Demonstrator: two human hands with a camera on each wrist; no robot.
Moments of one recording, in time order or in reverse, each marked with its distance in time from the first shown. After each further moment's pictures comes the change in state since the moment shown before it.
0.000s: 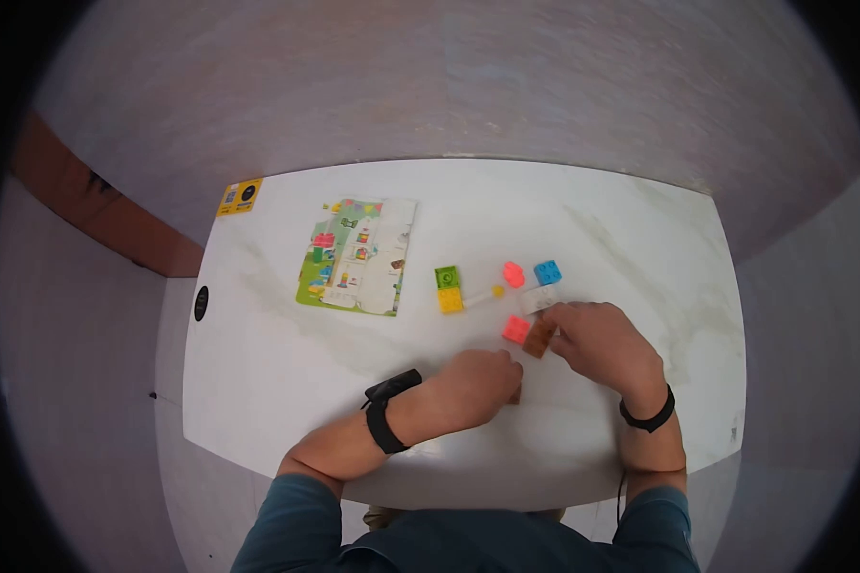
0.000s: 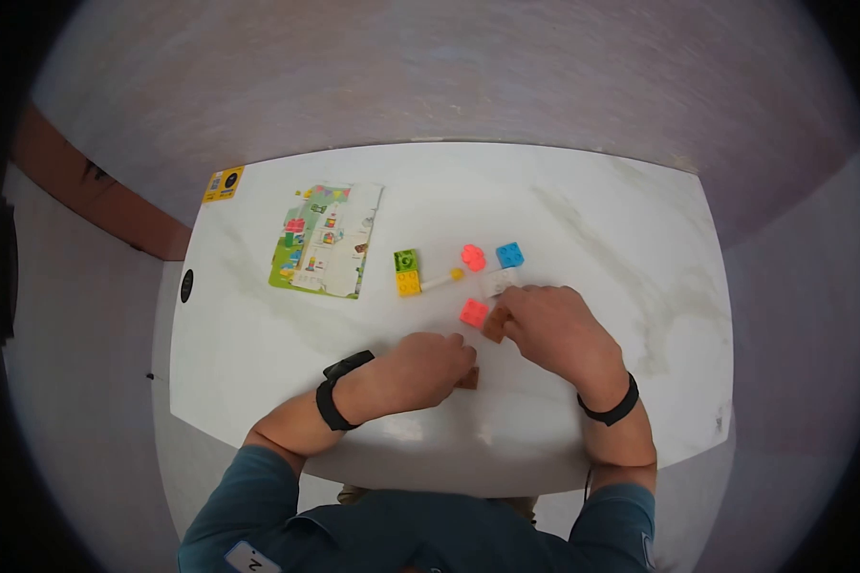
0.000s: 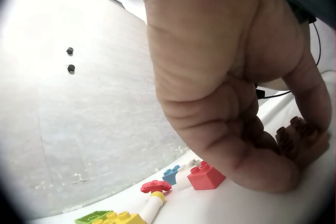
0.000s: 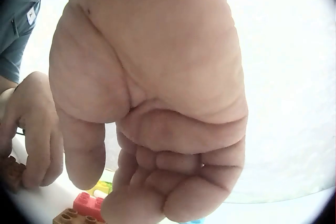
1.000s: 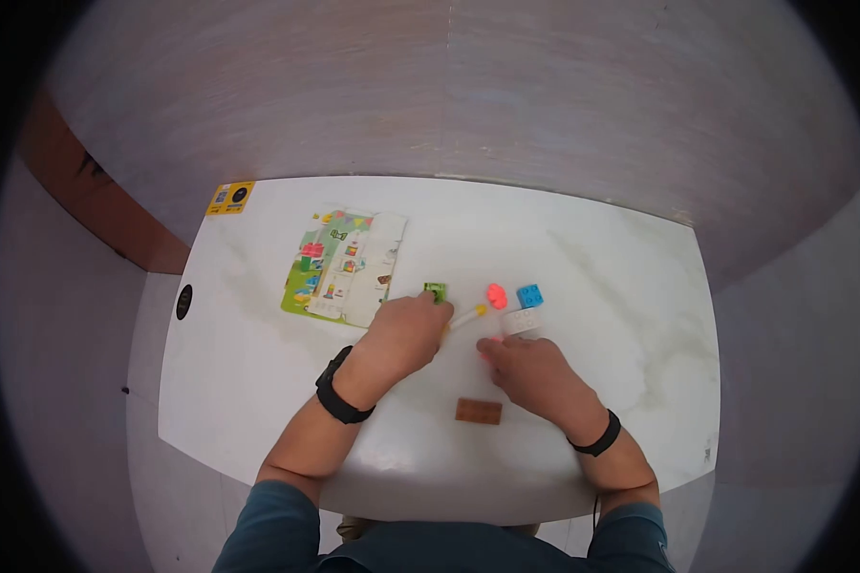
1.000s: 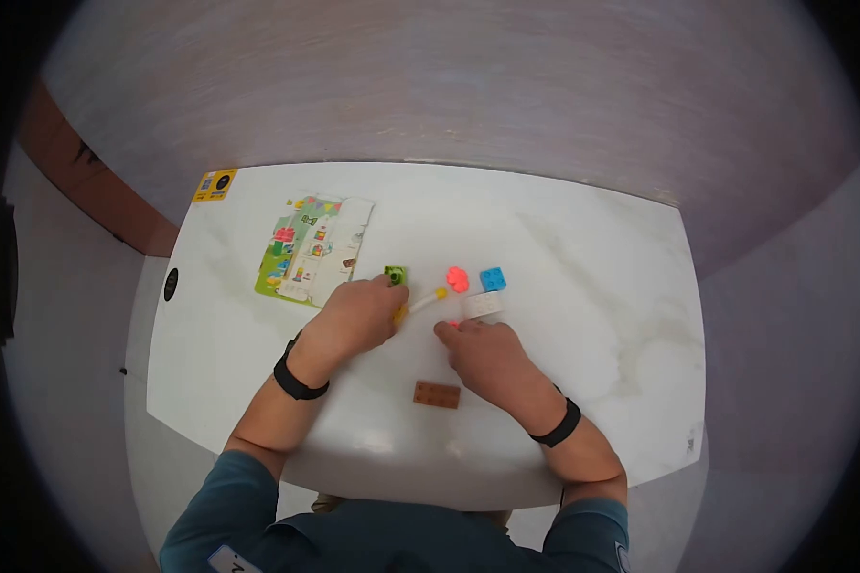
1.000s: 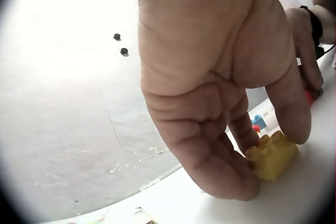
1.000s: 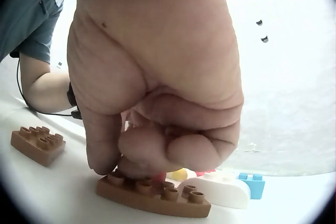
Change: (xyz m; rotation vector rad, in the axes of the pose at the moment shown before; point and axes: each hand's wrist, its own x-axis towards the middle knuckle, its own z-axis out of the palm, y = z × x) left_hand 0.000 -0.069 -0.039 0.142 0.262 -0.344; right_hand 0.021 -0.015 0.058 -0.160 0.080 -0.202
